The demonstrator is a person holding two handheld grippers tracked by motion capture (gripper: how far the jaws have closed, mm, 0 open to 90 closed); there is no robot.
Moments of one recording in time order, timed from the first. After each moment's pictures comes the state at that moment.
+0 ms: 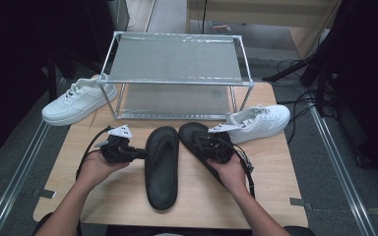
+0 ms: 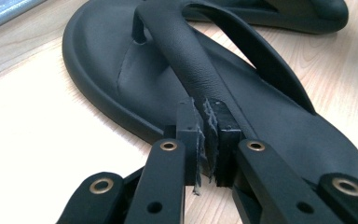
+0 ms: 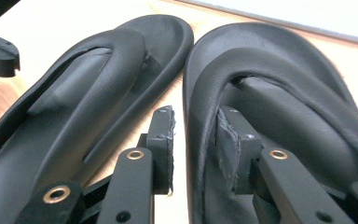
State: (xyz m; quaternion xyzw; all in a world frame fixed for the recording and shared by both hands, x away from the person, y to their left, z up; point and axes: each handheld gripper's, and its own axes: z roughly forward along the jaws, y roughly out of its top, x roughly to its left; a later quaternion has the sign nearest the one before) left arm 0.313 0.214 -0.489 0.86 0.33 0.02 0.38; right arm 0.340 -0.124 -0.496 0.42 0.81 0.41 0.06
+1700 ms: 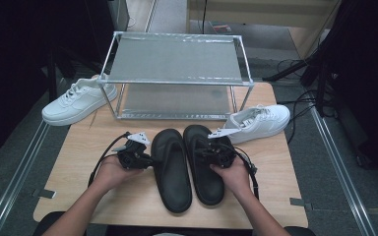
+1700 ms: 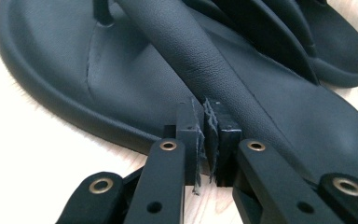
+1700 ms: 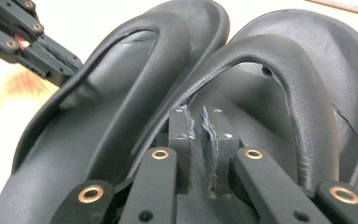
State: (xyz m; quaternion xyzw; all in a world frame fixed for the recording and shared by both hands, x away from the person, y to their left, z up) left arm 0.312 0.170 -0.510 0.87 0.32 -0.03 0.36; right arm 0.331 -0.128 -0.501 0.39 0.83 0.40 0.01
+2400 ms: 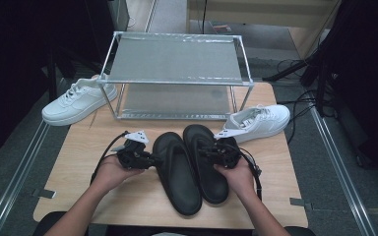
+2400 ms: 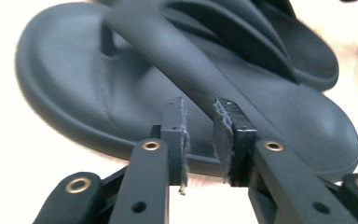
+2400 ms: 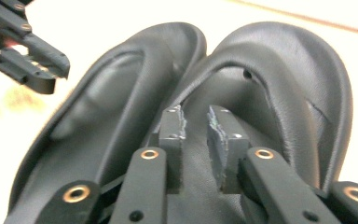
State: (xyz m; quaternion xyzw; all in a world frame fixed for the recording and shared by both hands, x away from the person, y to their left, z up) left arm 0.310 0.179 -0.497 0.86 0.32 -0.02 0.40; right arm 0.325 -0.144 -0.494 0.39 0.81 0.43 0.03
